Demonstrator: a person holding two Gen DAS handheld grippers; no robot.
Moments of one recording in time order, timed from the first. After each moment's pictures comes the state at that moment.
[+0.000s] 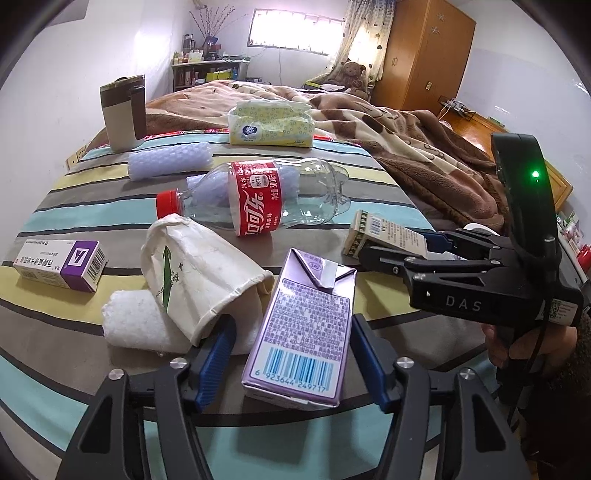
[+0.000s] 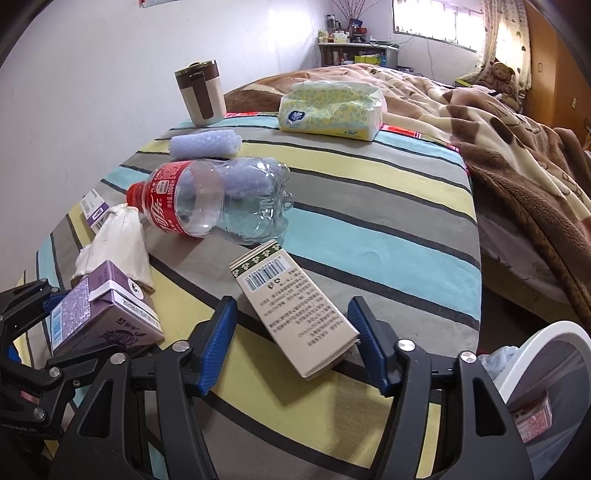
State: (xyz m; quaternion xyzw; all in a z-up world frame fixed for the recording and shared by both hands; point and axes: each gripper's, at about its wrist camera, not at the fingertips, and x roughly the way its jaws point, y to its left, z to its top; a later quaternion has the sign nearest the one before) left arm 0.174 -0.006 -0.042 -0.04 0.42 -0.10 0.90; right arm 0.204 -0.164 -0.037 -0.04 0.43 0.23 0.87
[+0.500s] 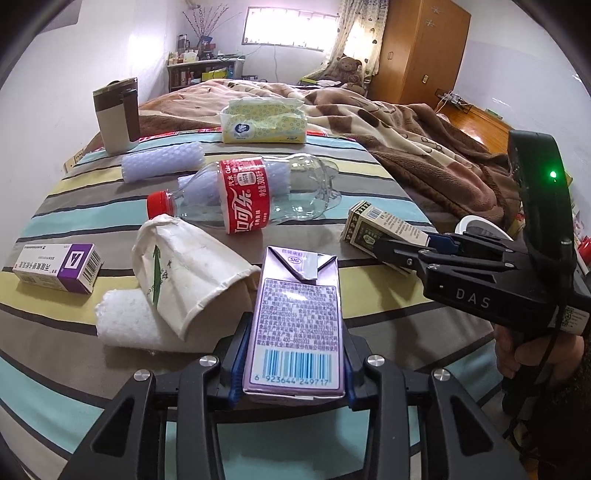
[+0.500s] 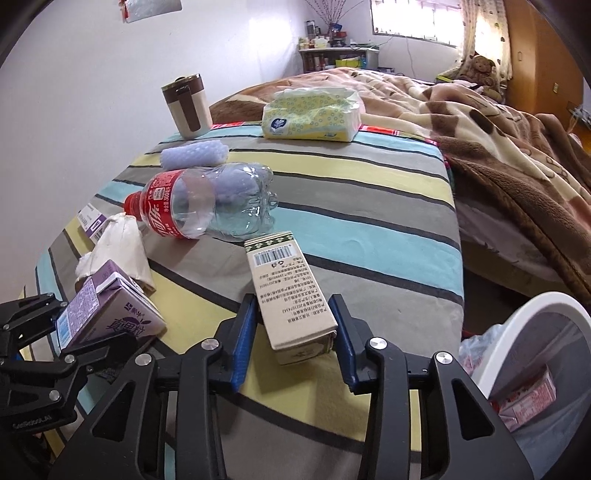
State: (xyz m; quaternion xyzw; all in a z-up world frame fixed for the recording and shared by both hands) left arm 0.172 -0.014 -0.042 -0.03 0.43 -0.10 0.90; right arm 0.190 -0.175 -0.033 -0.02 0.42 0.21 0.89
